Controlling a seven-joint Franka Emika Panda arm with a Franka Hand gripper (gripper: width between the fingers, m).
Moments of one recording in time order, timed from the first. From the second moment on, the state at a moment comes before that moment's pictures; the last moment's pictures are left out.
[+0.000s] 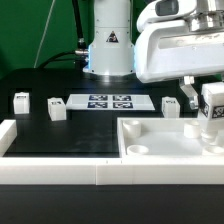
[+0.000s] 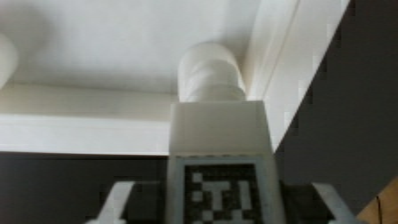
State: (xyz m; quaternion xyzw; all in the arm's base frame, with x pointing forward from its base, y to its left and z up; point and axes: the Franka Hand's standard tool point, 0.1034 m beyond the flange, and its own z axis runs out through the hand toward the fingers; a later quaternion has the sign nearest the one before) arm 0.609 0.111 0.092 -0.98 -0.07 -0.20 0.05
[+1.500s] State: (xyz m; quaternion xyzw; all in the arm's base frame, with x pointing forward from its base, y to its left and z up) arm 0.601 0.117 0.065 -0.96 -0.06 -0.28 0.05
